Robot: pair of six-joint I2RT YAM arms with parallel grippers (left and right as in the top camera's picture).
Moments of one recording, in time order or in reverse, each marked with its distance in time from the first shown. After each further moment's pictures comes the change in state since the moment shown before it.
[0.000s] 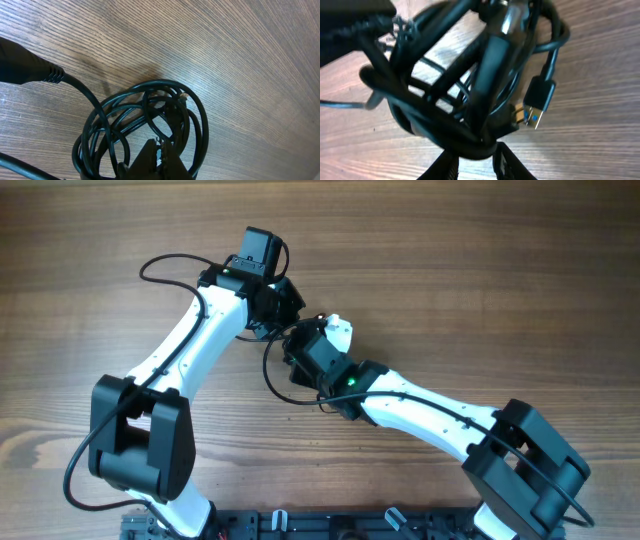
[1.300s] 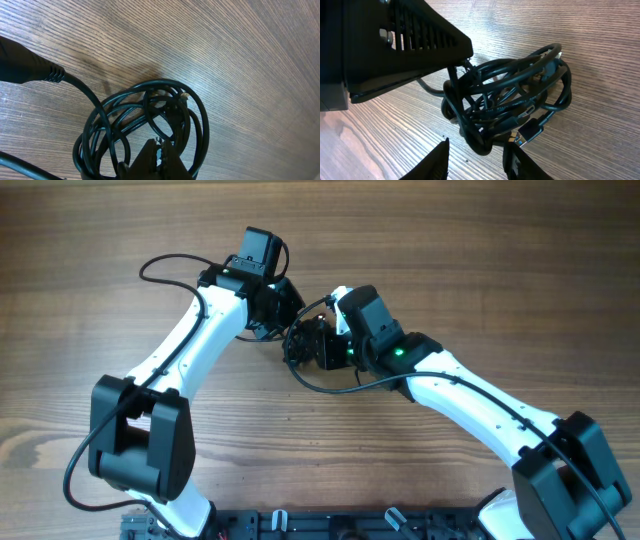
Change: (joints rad) left arm 0.000 -0.001 0.000 -0.003 0.000 0.000; right arm -0.224 -0.129 0.001 -0.048 -0.391 -0.575
